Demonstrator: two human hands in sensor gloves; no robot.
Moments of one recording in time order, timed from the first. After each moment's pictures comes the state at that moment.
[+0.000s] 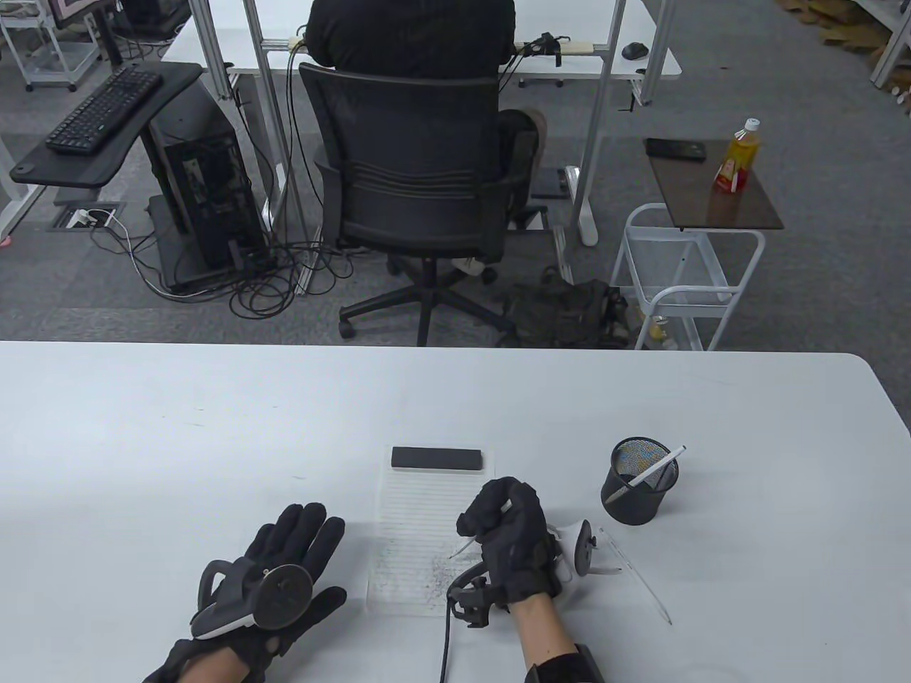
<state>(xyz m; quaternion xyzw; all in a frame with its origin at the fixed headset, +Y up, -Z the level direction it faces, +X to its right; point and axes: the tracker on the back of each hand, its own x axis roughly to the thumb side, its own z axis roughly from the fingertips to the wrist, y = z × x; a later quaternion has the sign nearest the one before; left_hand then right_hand) -0.241 -0.761 -0.312 -0.01 -0.23 0.04 0.97 0.079 -0.807 -0.385 0.12 -0.03 0.43 0.90</state>
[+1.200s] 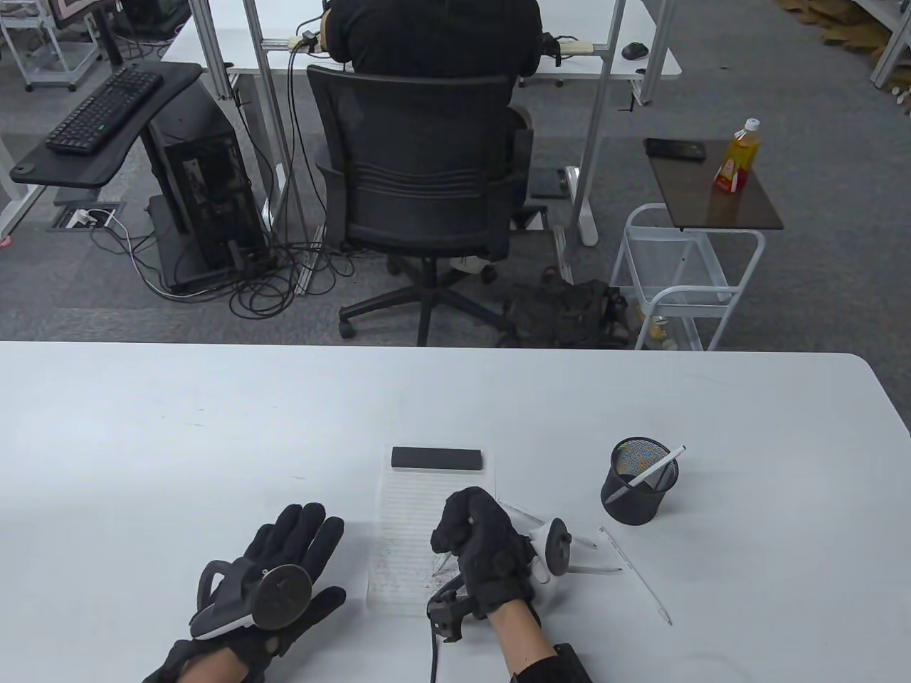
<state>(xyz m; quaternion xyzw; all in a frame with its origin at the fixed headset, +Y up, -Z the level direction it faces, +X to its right) -0.242 -0.761 -0.312 -0.01 -0.23 0.04 0.97 0.053 -0.810 -0.381 0.14 0.00 0.49 0.86</state>
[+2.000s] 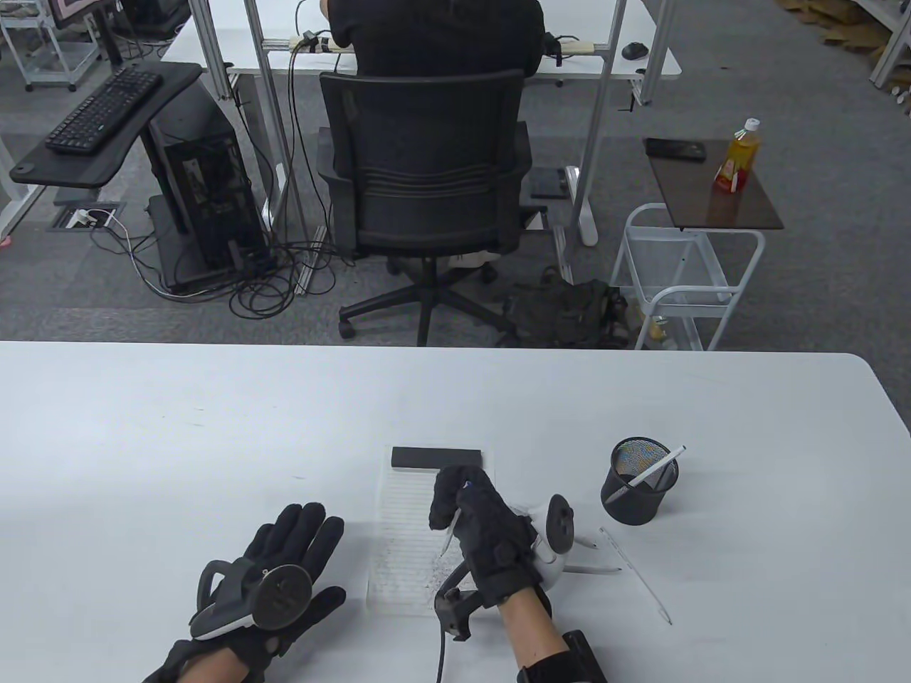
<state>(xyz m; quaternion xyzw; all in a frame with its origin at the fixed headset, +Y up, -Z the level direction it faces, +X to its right) -0.242 -0.760 -0.312 -0.01 -0.23 0.04 0.97 0.058 -0.742 -0.388 0.21 0.02 0.59 0.78</state>
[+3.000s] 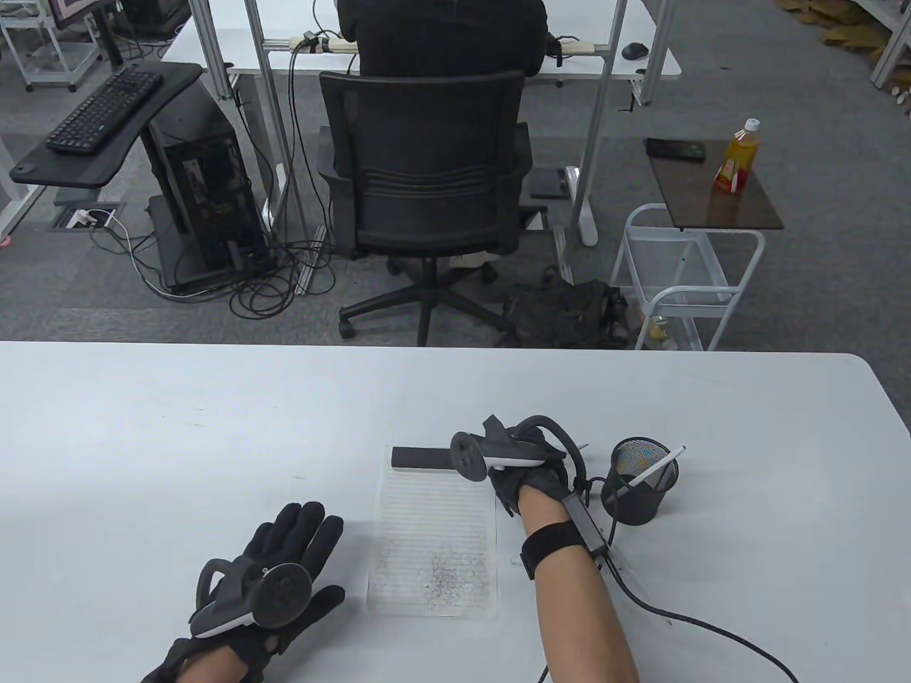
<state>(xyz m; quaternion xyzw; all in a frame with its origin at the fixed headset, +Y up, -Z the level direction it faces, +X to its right) -0.242 -0.762 -0.314 -0.01 -0.23 0.03 0.97 0.050 -0.754 -0.495 0.26 0.12 0.95 -0.17</state>
